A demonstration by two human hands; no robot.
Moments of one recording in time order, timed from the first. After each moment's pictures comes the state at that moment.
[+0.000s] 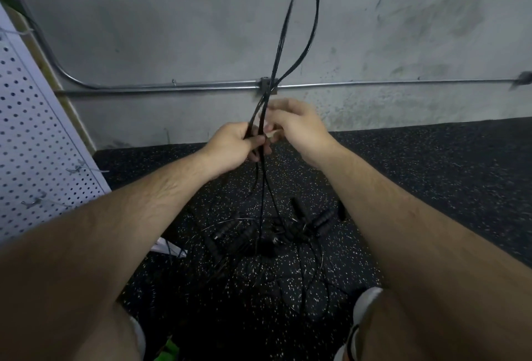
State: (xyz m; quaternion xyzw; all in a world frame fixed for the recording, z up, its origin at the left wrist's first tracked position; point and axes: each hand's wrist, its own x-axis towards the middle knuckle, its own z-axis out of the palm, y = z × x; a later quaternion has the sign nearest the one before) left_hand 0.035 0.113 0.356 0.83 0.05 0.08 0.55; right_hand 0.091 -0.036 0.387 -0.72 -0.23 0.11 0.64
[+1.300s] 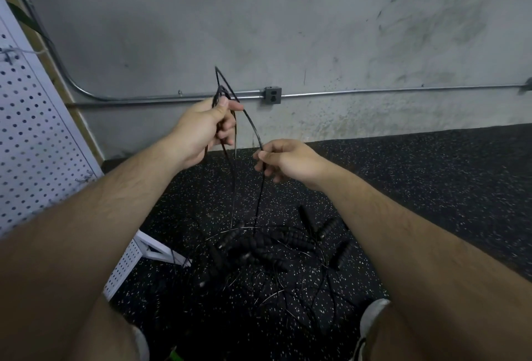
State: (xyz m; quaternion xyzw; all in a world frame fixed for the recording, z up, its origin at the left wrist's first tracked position) left_hand 0.028 0.155 0.395 0.70 0.04 0.15 0.70; right_hand 0.088 -0.041 0.365 -0.77 -0.27 0.23 0.53
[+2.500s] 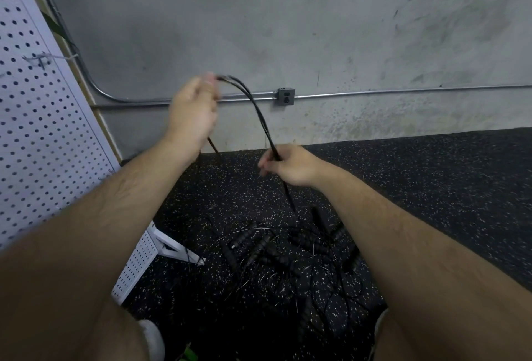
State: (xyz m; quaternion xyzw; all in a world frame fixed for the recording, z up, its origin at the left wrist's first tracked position) left_hand -0.003 0.167 0.422 0.72 0.11 0.33 0.60; right_hand 0.084 -0.017 0.363 -0.85 -0.34 0.20 0.35
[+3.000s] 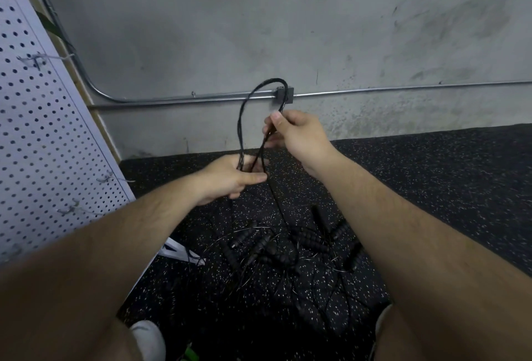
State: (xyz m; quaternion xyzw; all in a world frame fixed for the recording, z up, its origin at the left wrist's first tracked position) left_hand 0.001 0.156 0.338 0.81 0.08 -0.06 0.58; right_hand 0.083 -0.006 0.387 -0.69 -0.23 0.10 0.68
